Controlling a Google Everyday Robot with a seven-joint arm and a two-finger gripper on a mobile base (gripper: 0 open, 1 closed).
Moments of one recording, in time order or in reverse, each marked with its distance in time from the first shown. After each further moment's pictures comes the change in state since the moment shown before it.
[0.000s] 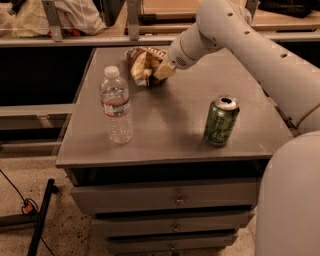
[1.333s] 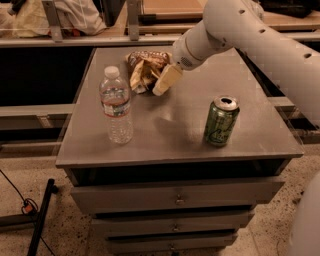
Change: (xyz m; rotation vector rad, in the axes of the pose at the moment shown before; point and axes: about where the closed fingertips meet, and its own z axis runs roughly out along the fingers) arm -0.002 0.018 -0.036 0.042 0.010 -0.024
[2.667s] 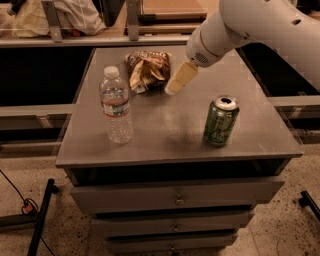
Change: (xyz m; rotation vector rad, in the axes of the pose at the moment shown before) arm 0.009 0.013 -0.068 0.089 0.081 0.010
